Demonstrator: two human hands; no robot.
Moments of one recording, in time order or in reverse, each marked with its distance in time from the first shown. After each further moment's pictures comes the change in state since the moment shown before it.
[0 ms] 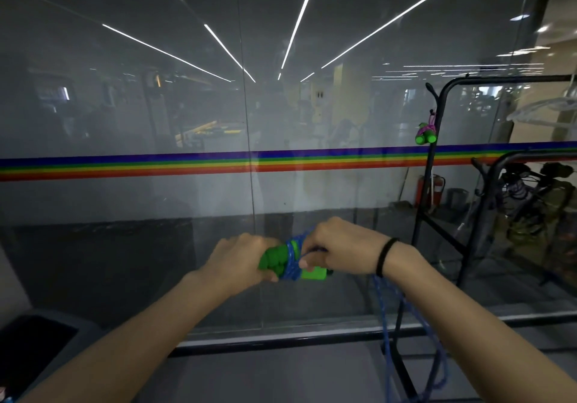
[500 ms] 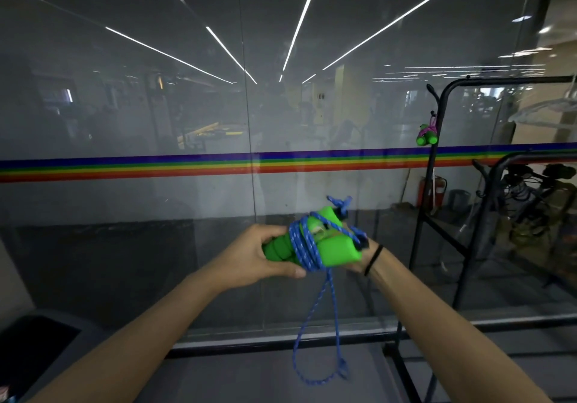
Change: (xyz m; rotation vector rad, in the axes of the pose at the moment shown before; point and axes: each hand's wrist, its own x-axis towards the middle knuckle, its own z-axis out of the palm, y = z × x) left_hand 0.003 0.003 0.002 -0.912 0.036 0.264; right_hand 0.020 0.041 0.034 1.196 0.320 0.188
